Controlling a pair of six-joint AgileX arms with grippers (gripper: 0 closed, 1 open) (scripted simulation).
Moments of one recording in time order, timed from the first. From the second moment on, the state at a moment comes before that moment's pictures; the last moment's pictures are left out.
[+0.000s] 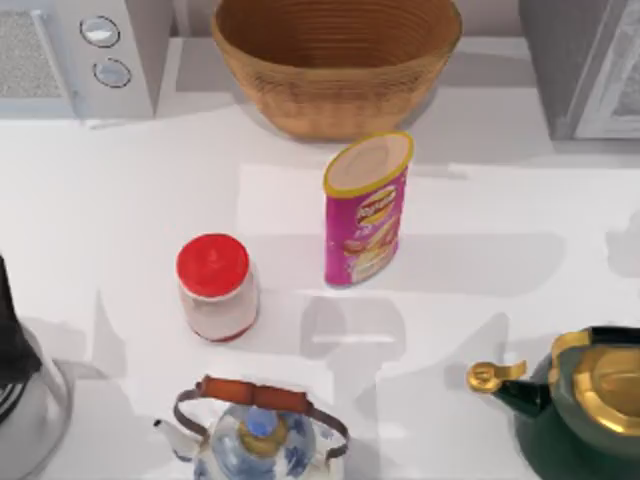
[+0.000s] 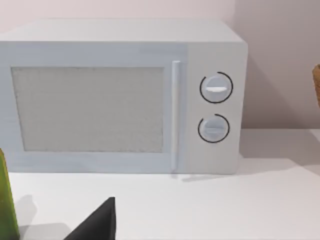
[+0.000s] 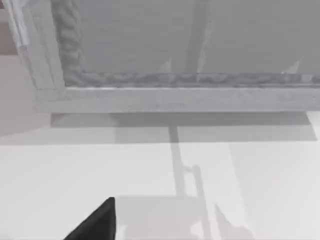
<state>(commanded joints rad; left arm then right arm) 0.00 0.00 0.00 0.00 0.00 0.00 -0.21 0.97 0.60 -0.11 -0.07 -0.12</state>
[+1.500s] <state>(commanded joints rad) 0.00 0.00 0.00 0.00 0.00 0.00 -0.25 1.69 0.66 0.12 -0.15 -0.17</state>
